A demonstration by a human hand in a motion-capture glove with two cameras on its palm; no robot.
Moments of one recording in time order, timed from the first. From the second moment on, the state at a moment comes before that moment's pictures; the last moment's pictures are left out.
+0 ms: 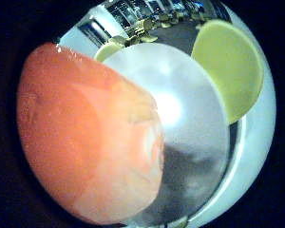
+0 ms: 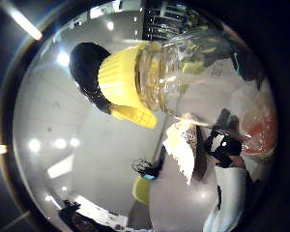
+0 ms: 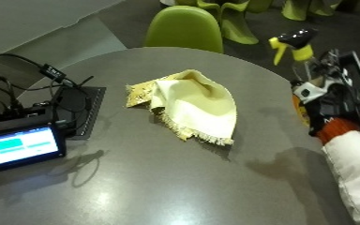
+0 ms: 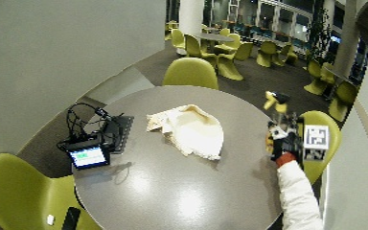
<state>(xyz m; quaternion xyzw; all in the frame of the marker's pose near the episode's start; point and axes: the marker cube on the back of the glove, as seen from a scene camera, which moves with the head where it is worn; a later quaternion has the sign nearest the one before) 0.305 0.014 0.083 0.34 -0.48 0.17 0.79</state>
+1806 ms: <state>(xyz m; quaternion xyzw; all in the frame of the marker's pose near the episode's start) 0.018 0.072 0.016 0.06 -0.71 -0.24 0.66</state>
